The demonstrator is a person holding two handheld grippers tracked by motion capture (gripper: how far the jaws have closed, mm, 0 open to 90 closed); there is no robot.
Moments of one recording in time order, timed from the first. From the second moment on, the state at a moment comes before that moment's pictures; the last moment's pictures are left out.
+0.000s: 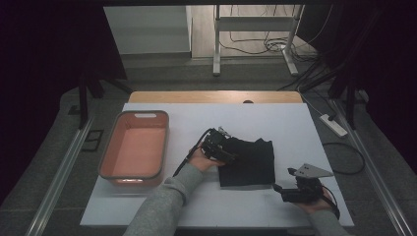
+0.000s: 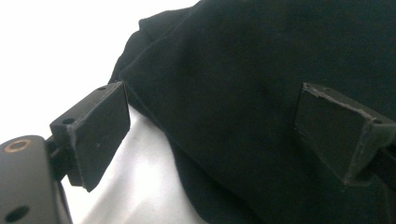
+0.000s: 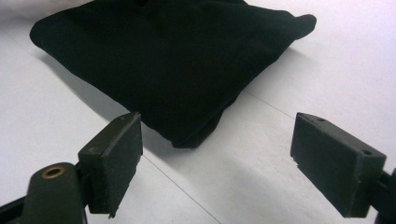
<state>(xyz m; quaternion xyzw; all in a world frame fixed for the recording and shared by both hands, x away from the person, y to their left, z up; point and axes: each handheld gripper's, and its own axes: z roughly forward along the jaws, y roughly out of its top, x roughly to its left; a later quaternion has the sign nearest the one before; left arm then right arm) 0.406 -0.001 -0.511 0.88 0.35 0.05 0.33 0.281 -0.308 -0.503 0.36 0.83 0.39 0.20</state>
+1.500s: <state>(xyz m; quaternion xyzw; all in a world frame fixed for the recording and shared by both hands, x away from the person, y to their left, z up) 0.399 -0.014 -0.517 0.90 0.30 0.02 0.32 0.282 -0.307 -0.505 0.36 0.83 0.39 0.20</state>
